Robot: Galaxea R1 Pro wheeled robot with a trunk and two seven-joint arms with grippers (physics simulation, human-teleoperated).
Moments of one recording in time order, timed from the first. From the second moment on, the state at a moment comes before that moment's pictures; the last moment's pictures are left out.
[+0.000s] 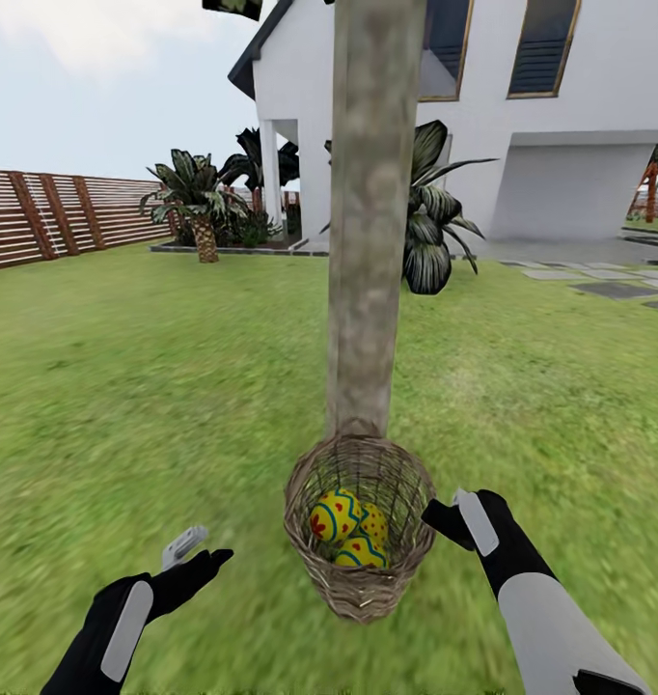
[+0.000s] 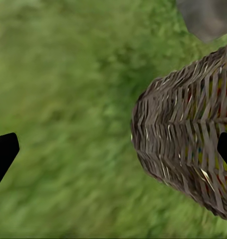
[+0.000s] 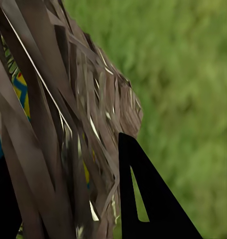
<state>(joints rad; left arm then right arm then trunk) -0.34 -0.01 0.27 -1.04 0.47 0.71 -0.06 -0.72 0.04 -0.25 -0.69 -0.43 0.74 -0.30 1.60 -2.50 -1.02</state>
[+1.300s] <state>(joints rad) -0.32 -0.01 0.27 -1.01 0.47 0.71 -0.06 -0.72 0.04 -0.25 -0.69 -0.46 0.70 -0.30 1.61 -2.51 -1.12</state>
